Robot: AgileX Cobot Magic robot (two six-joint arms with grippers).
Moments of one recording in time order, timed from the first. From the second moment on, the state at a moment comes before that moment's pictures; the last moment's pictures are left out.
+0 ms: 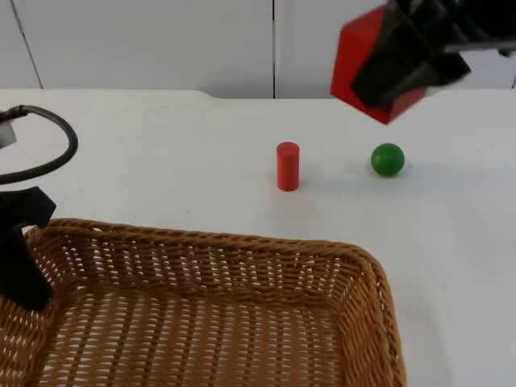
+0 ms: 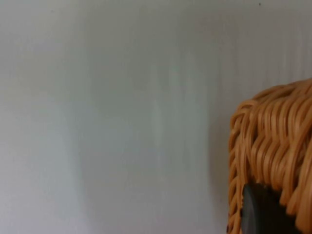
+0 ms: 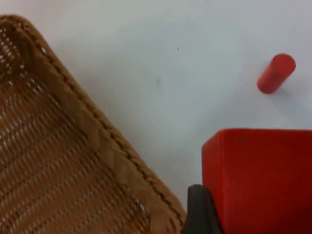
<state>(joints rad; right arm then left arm) 0.66 1.45 -1.17 0.08 0.70 -0.20 0.05 1.58 -0.70 -0.61 0.85 0.52</state>
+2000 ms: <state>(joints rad) 1.00 1.49 -1.11 0.08 0.50 -0.20 0.05 1.58 -0.70 -0.64 0.85 0.55</state>
